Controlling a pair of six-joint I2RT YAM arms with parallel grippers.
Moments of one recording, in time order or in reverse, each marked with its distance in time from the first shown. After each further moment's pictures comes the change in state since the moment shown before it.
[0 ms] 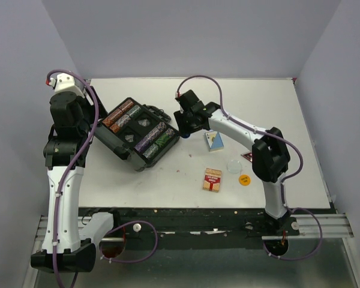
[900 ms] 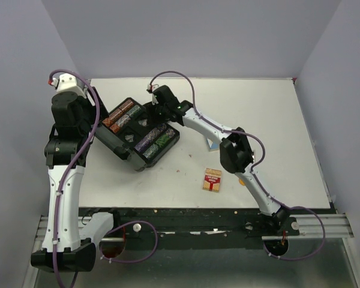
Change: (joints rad) left arm 0.000 0.005 -0.005 0.000 0.020 0.011; right arm 0.060 0.505 0.659 0.138 -0.165 -0.021
